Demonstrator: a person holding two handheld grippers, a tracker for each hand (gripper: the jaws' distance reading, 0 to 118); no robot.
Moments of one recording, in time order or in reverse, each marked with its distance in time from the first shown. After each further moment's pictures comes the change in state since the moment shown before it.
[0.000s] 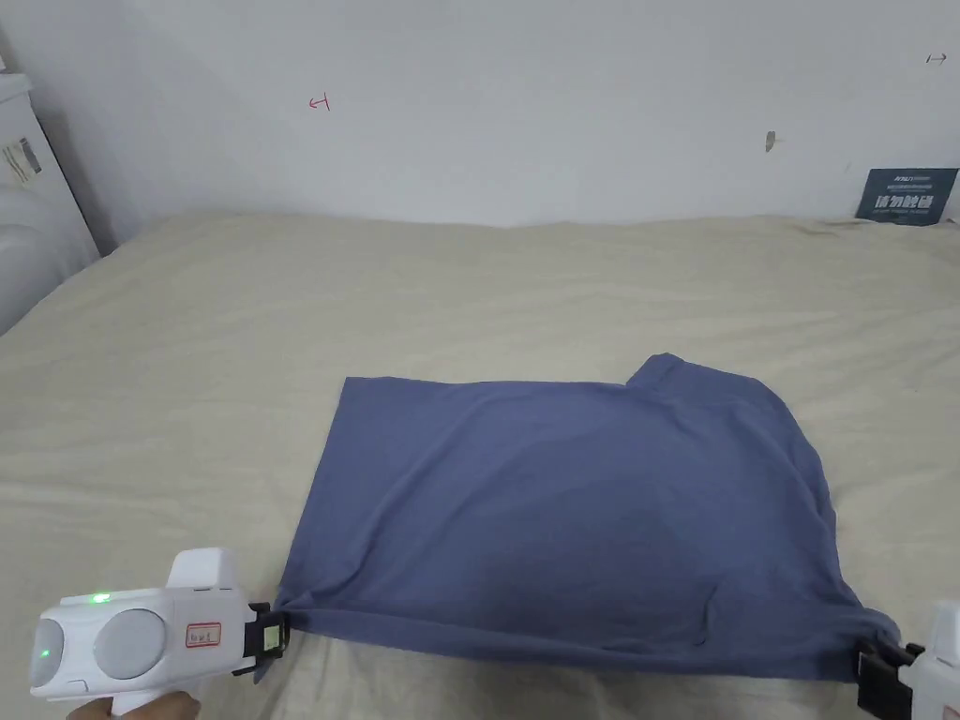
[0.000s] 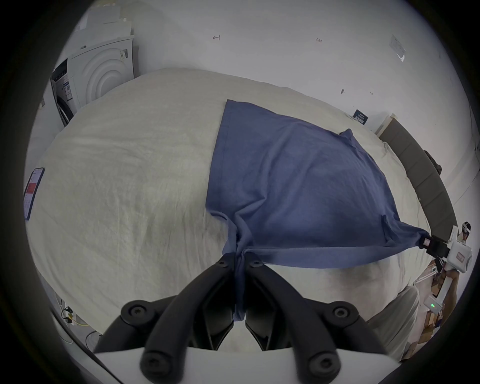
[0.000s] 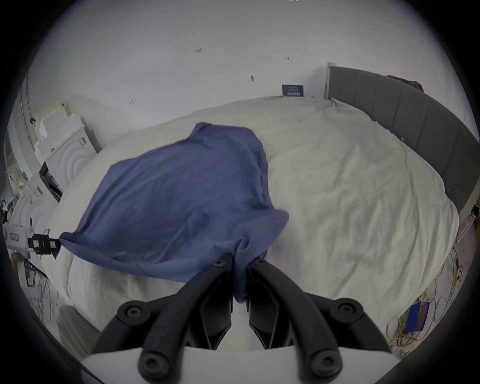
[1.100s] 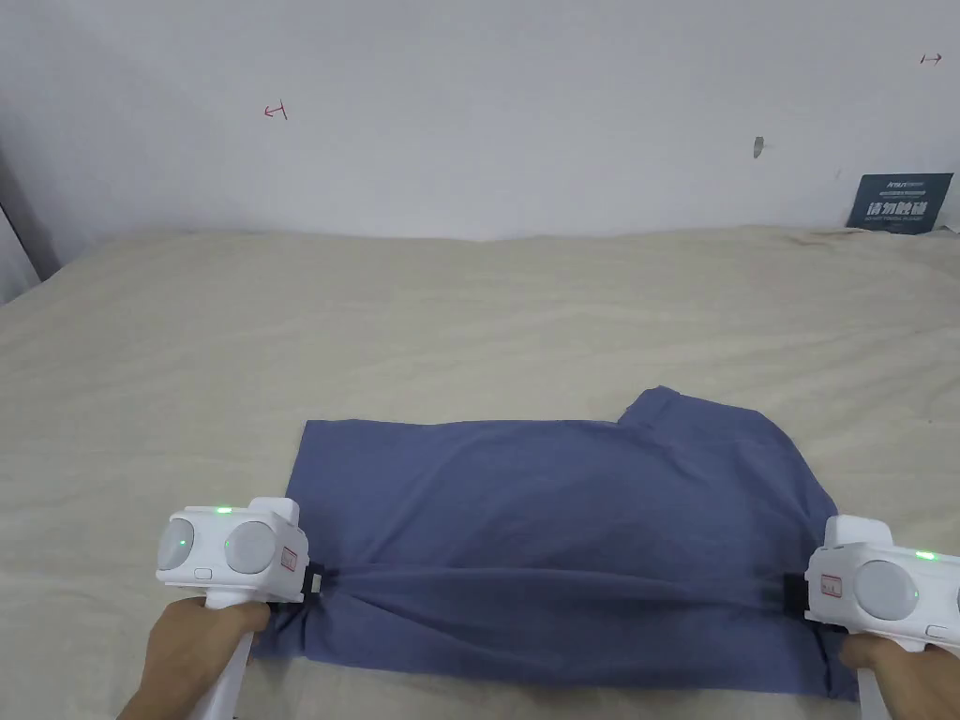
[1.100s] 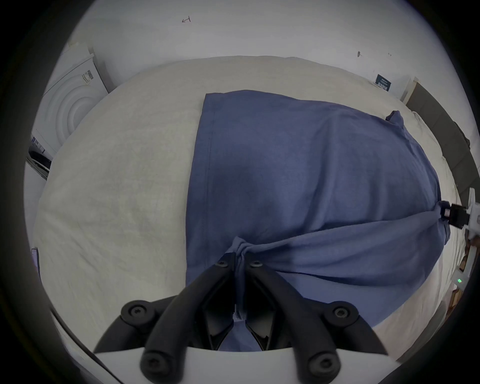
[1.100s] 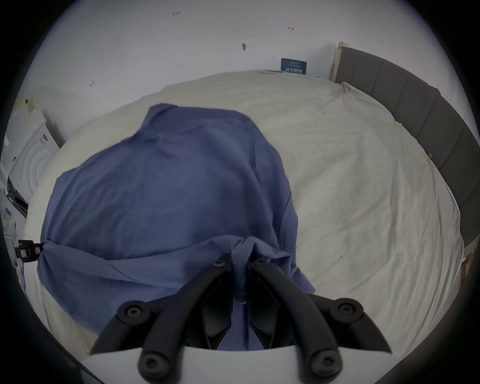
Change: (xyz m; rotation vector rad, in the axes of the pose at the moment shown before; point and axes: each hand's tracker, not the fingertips) left arm 0.029 0.136 -0.165 -0.126 0.155 -0.164; right arm -0.016 0.099 -0.198 -0.181 -0.136 -0.016
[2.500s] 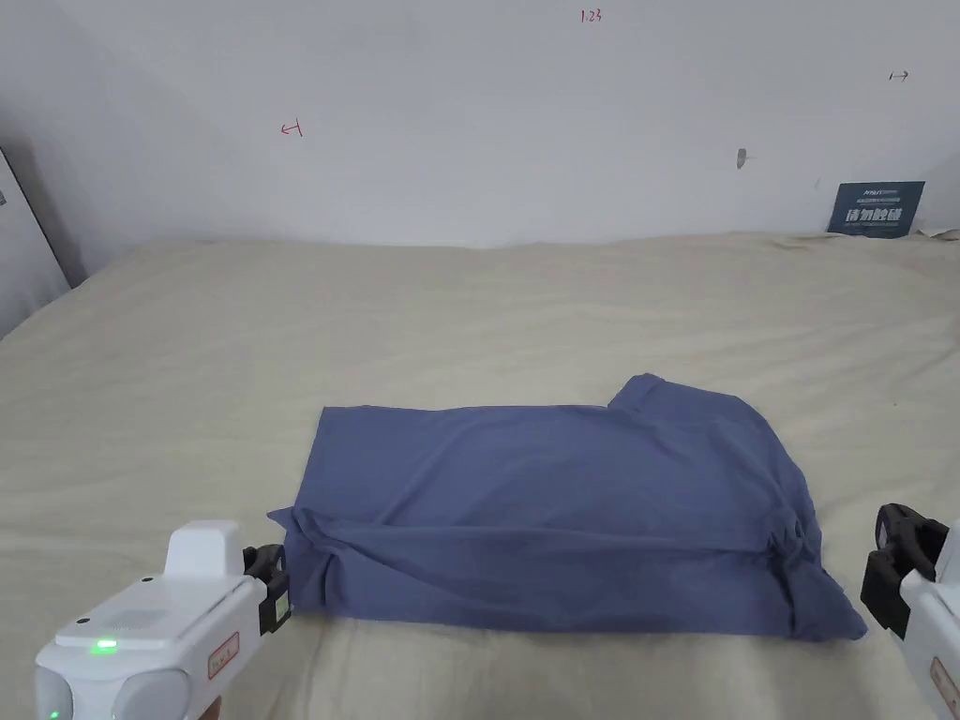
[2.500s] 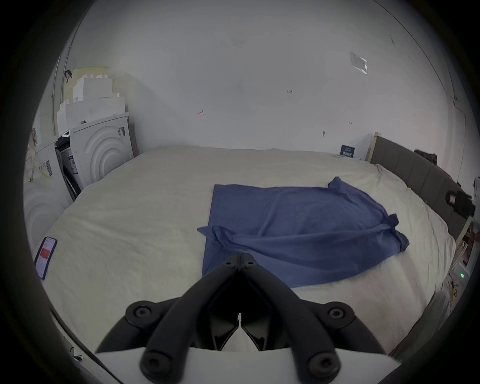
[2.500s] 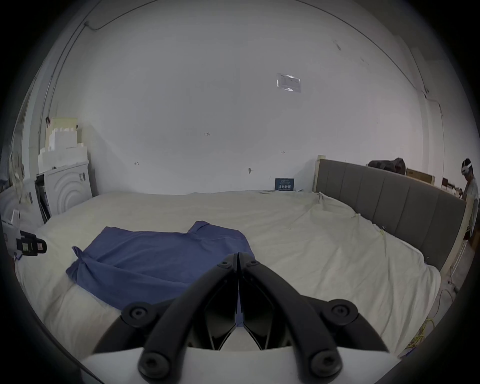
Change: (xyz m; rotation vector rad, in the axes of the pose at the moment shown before) left arm 0.013 -0.142 0.163 0.536 -0.041 0.015; right arm 0.012 -0.107 0.224 0.698 0.004 0.094
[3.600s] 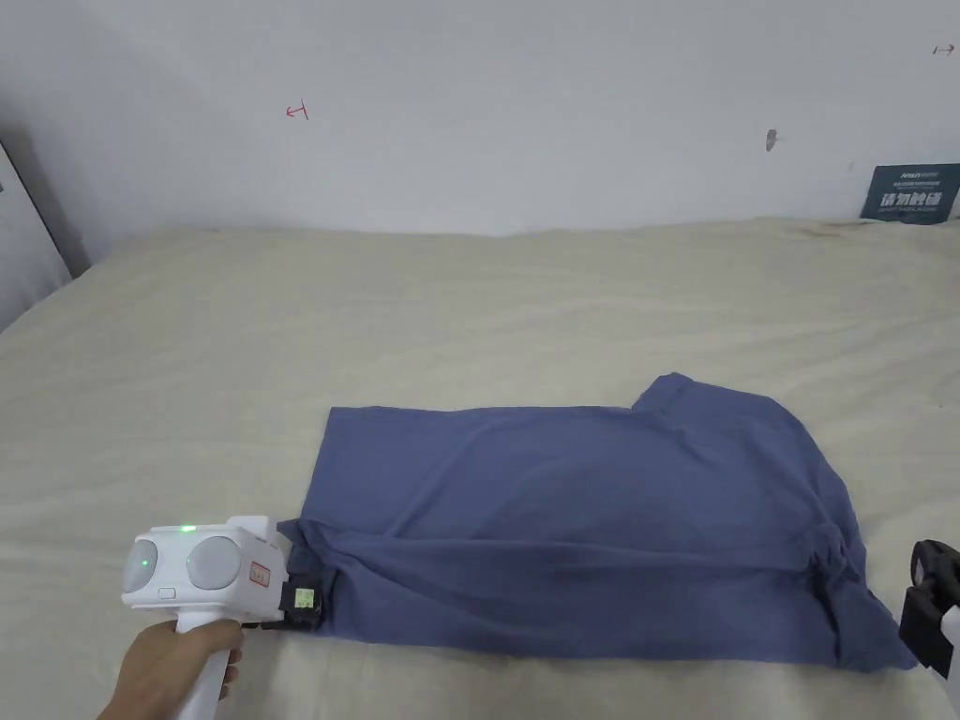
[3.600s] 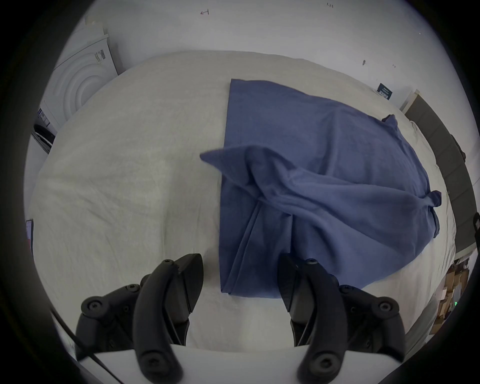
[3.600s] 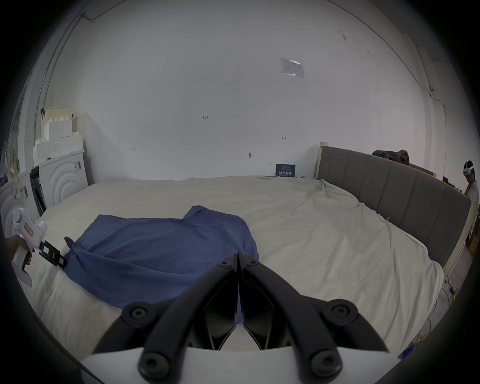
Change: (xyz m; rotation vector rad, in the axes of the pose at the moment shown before) left arm -0.058 0.013 -0.168 -0.565 0.018 0.068; right arm -0.001 -0.010 -0.045 -0.100 -0.001 -0.005
